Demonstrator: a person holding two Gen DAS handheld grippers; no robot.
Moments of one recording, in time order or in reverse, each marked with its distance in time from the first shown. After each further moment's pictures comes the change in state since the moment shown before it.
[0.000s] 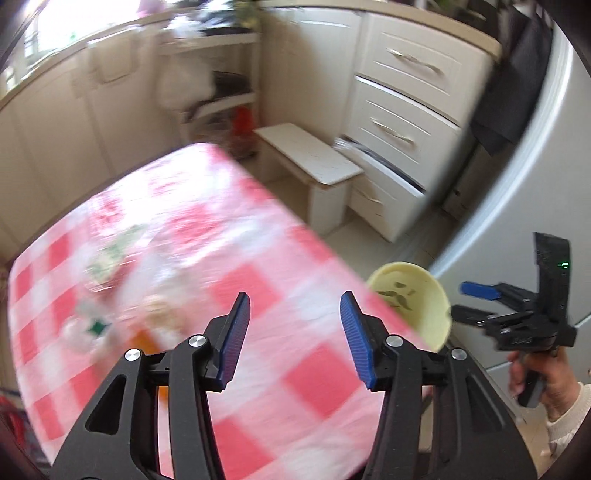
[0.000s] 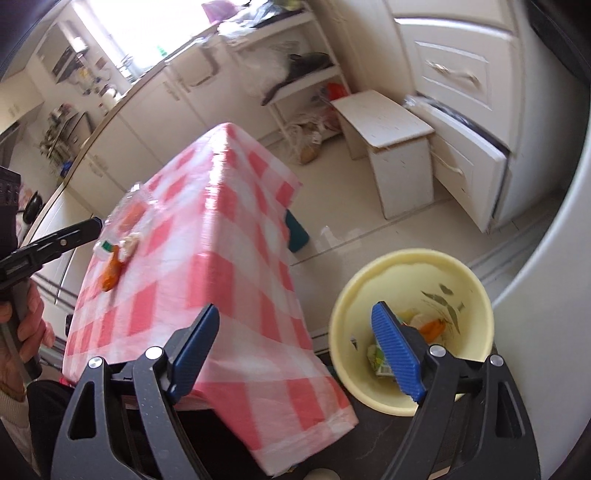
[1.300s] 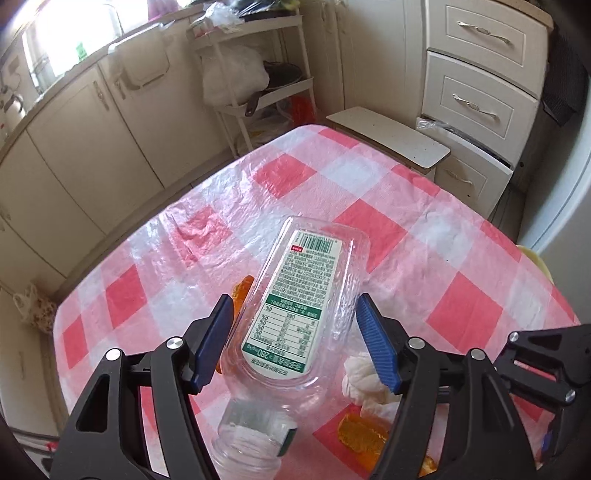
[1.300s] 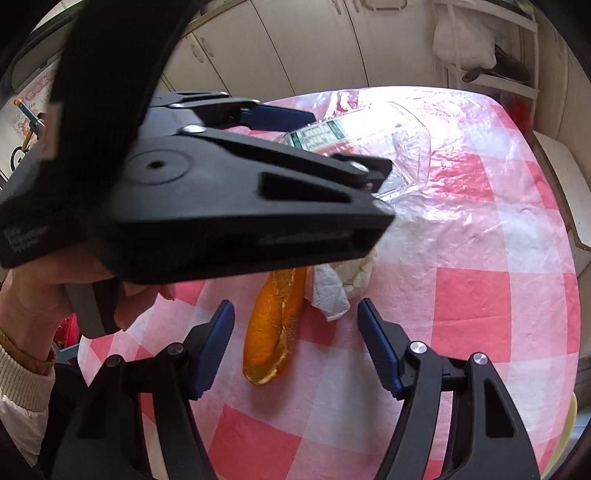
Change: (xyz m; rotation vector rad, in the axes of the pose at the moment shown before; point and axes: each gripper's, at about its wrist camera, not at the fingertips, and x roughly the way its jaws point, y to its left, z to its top) left arm 0.079 0.131 0.029 0.125 0.044 0.205; right arm 0.170 0.247 0.028 -0.408 0.248 0.201
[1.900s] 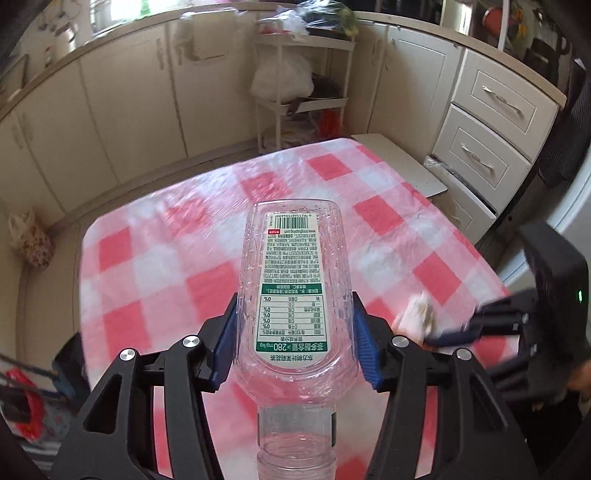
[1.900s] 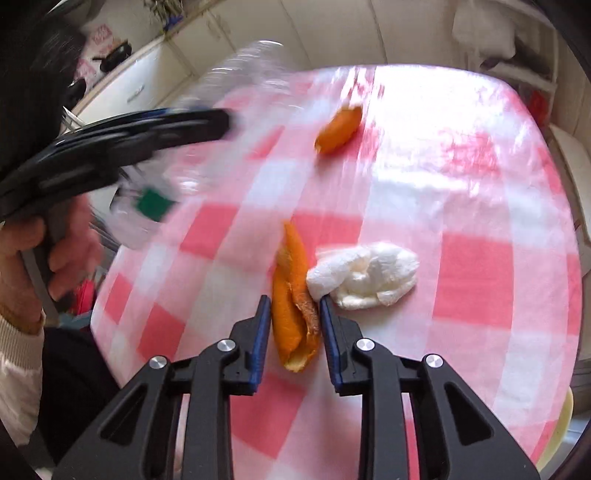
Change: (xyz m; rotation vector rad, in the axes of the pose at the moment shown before) left arm -0.093 0.067 -0.077 -0.246 -0.038 -0.073; right arm -0.013 -0.013 -0.002 -0.047 0.106 0.032
